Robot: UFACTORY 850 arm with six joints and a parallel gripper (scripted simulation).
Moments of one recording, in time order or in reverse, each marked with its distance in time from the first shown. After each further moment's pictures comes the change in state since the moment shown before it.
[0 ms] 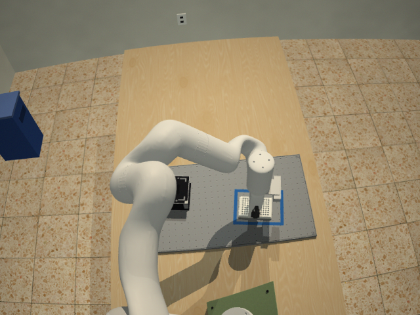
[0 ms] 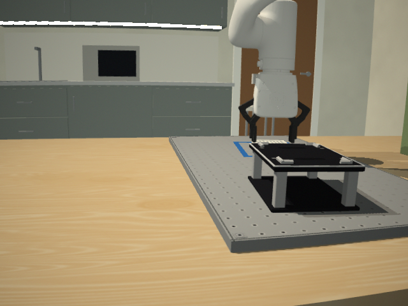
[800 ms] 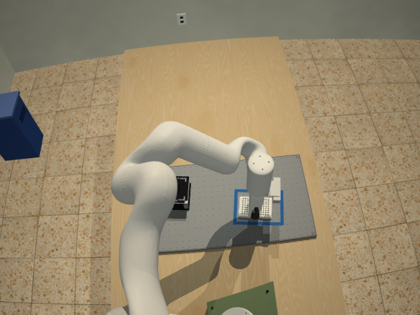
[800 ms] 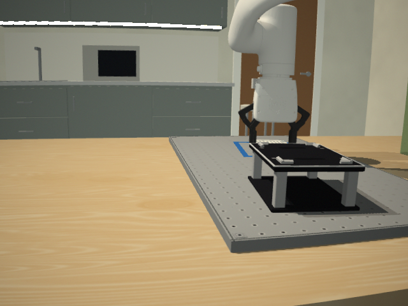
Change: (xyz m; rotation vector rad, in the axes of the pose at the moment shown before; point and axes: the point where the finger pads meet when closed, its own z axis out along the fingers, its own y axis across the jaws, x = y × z) arm 0.000 0.000 0.011 0.000 0.000 0.000
